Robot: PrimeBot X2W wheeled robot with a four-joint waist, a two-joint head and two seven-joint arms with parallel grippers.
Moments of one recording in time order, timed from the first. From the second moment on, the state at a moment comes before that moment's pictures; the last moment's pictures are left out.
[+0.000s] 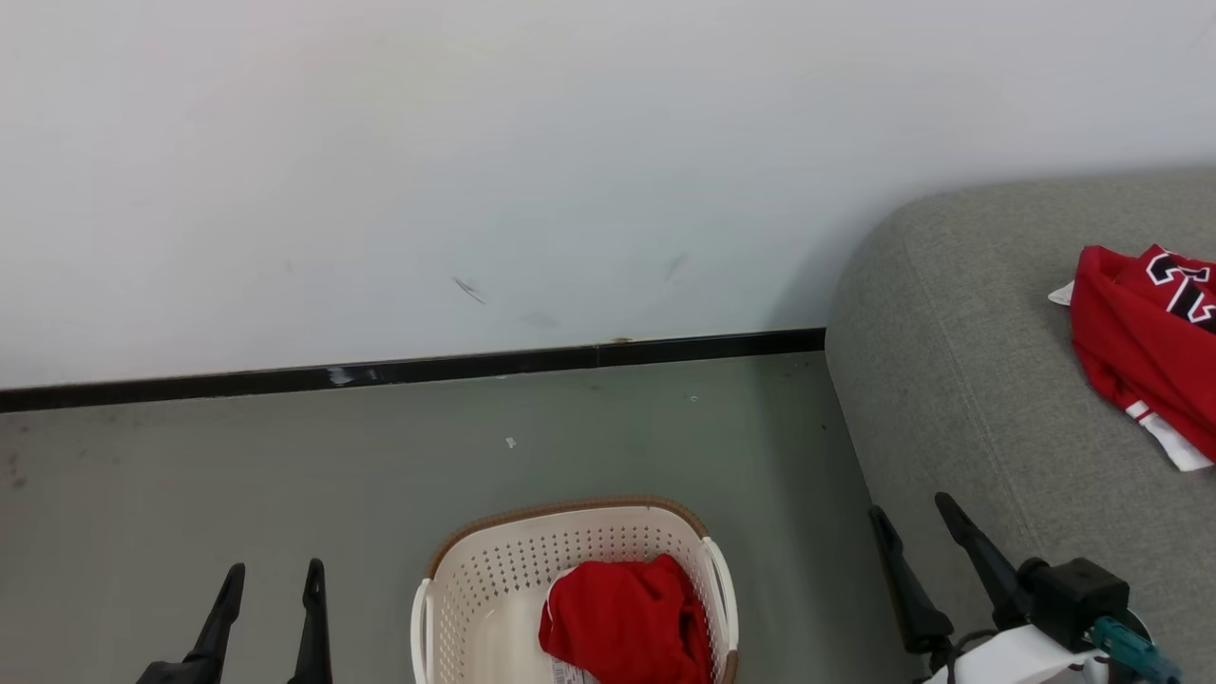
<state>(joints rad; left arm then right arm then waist) 0.12 0.16 -0.14 0.05 -0.37 0.16 -0.25 0.06 -0.04 0.08 0.10 0.12 0.12 -0.26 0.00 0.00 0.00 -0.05</state>
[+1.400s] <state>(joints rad) -0.18 0.19 -0.34 0.23 -0.26 0.01 -0.14 -0.01 -0.04 -0.06 -0.12 0.09 0.12 -0.26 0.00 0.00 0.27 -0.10</state>
